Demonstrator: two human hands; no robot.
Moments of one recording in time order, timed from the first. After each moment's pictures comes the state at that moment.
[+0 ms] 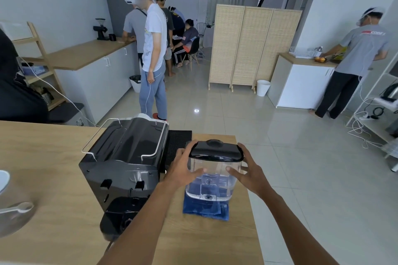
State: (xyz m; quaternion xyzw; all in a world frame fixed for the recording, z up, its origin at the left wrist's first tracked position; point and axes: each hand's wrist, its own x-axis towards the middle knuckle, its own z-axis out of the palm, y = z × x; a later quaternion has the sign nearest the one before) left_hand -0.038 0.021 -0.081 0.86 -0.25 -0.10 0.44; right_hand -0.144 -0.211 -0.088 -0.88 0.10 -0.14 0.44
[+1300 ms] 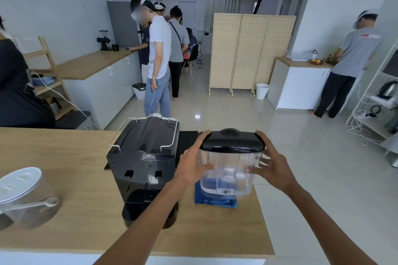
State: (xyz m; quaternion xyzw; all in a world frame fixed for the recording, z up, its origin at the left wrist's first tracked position) left_hand -0.114 0.057 -0.015 0.81 -0.30 -0.05 0.50; right_hand -0.218 -0.192 -0.030 -0.86 0.04 -0.21 0.46
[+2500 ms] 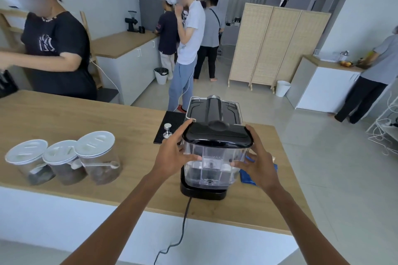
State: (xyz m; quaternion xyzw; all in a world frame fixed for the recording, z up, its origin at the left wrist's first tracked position) left_hand -0.089 0.316 -0.031 0.76 -0.27 -0.02 0.60; right_hand -0.187 0.068 -0.034 -0.85 0.02 -0.20 0.49
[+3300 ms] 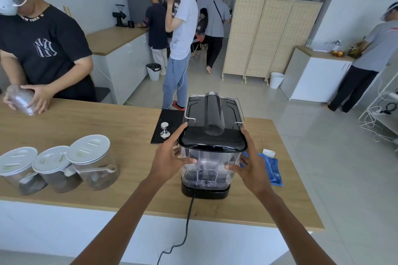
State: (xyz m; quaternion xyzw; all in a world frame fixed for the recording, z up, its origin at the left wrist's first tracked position) left_hand -0.065 0.323 -0.056 0.76 -0.25 -0.05 0.59; right_hand -0.171 0.087 -0.068 -0.83 0.06 -0.20 0.51
